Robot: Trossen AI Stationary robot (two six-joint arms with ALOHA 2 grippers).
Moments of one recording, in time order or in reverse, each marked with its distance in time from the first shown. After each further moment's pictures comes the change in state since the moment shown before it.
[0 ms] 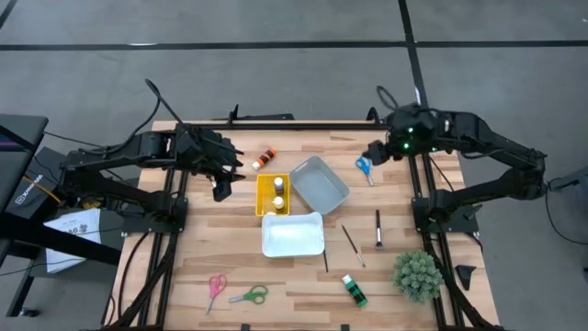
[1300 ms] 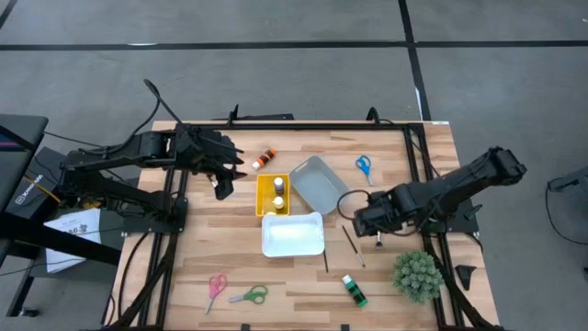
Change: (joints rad) left arm 0.000 0.000 0.001 0.025 -0.029 -0.027; right arm 0.566 0.232 -0.431 0.024 -0.097 0.814
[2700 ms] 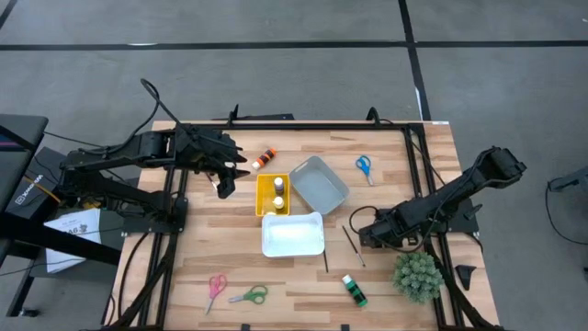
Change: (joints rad) left arm 0.000 0.000 0.000 0.057 0.000 0.001; right arm 0.102 0.001 -0.415 0.478 -0.090 0.290
